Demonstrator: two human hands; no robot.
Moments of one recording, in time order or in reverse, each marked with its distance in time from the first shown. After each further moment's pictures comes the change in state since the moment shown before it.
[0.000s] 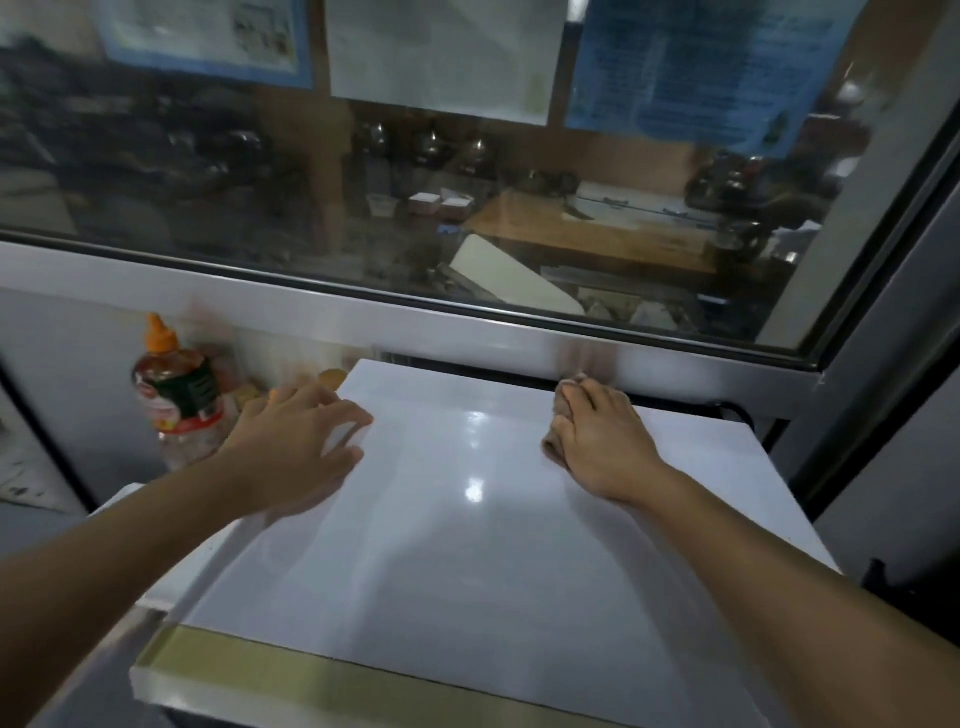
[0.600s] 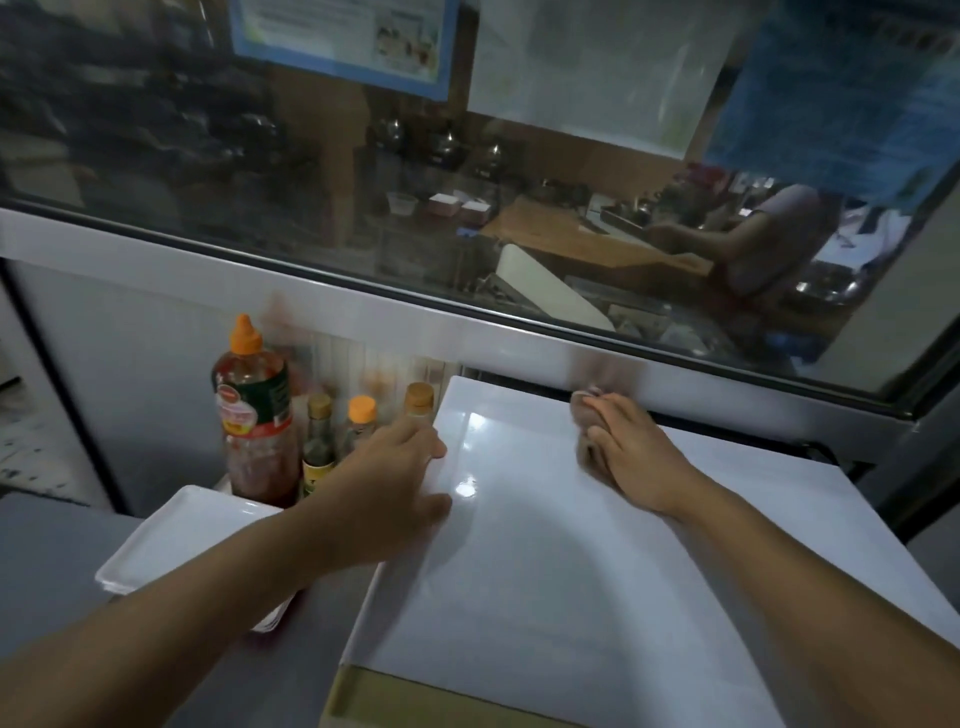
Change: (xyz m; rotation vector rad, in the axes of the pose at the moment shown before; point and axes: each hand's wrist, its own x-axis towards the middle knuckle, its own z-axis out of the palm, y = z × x) left_hand -0.021 -0.034 -0.002 -0.380 0.026 0.225; right_hand 0.037 -0.063 0.006 0.202 -0.042 0.007
